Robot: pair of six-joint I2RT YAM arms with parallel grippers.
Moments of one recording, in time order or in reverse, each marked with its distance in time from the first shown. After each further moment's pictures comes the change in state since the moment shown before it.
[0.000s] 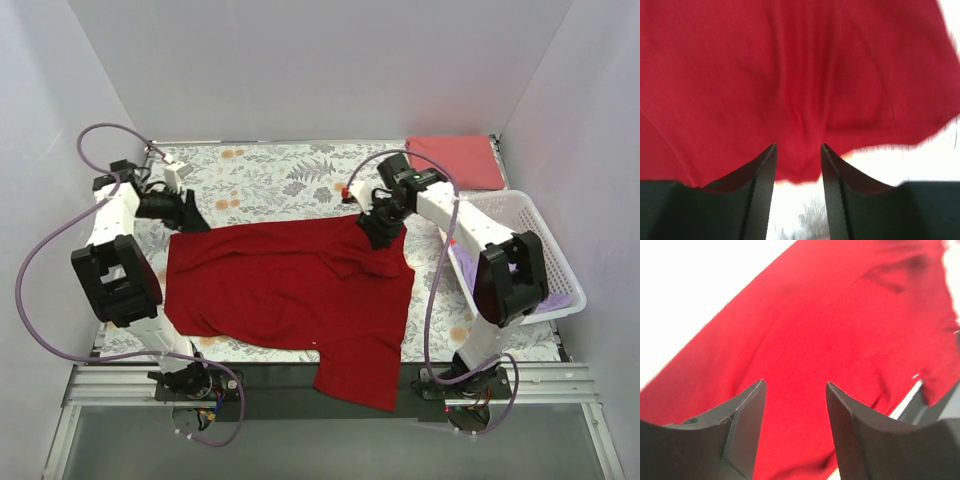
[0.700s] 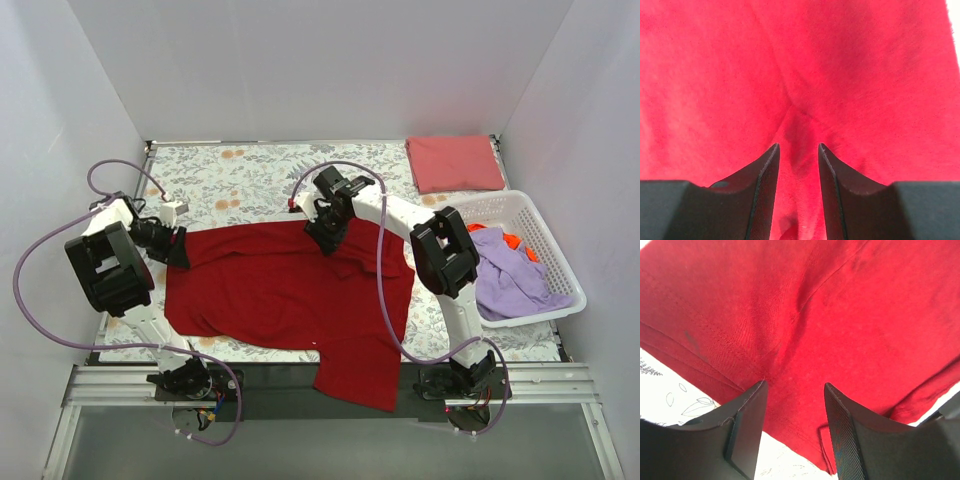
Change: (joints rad) left arm 0.181 0.121 -0.136 -0.013 -0.331 0.232; right arm 0.257 0.440 0.316 0.135 0.029 0.214
